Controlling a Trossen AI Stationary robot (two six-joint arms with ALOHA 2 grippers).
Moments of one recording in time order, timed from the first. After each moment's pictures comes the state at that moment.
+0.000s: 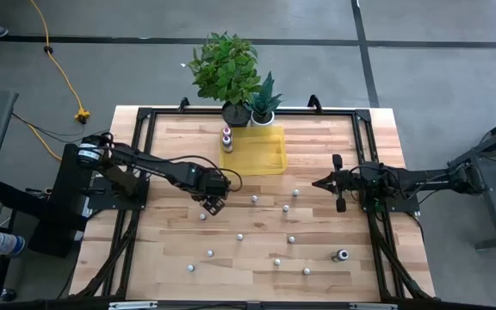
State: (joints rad) left arm -0.11 1.60 1.03 -0.88 -0.11 -0.92; right arm -0.03 0.27 0.01 0.03 0.00 -0.09
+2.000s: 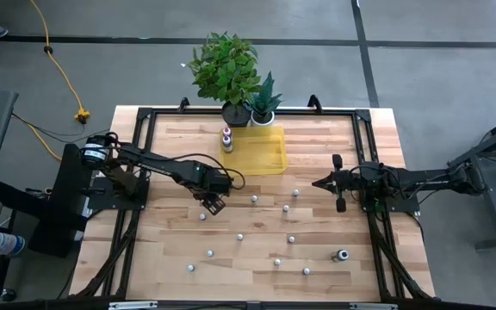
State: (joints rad) left arm -0.08 1.65 1.03 -0.86 -0.05 -0.84; right arm -0.03 0.27 0.01 0.03 0.00 -0.09
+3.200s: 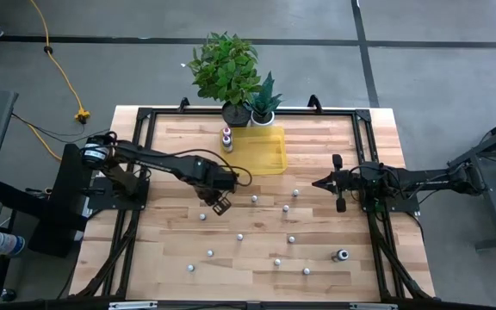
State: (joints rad) left arm -0.08 1.65 1.23 -0.99 0.02 -0.83; right arm -0.03 0.27 0.01 0.03 0.00 -0.09
